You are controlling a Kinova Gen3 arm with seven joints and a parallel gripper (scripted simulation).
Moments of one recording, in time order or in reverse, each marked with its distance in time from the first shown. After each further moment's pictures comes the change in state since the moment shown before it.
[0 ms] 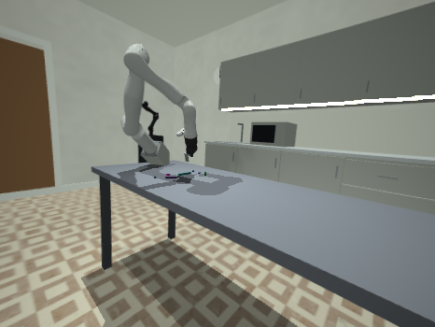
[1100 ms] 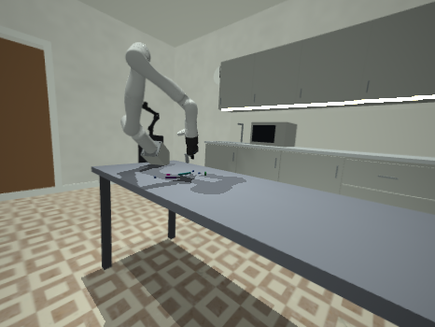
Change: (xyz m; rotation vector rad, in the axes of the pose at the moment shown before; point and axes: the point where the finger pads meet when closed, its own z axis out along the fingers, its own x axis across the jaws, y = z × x) arm -0.024 0.020 -0.008 -0.060 -0.112 0.072
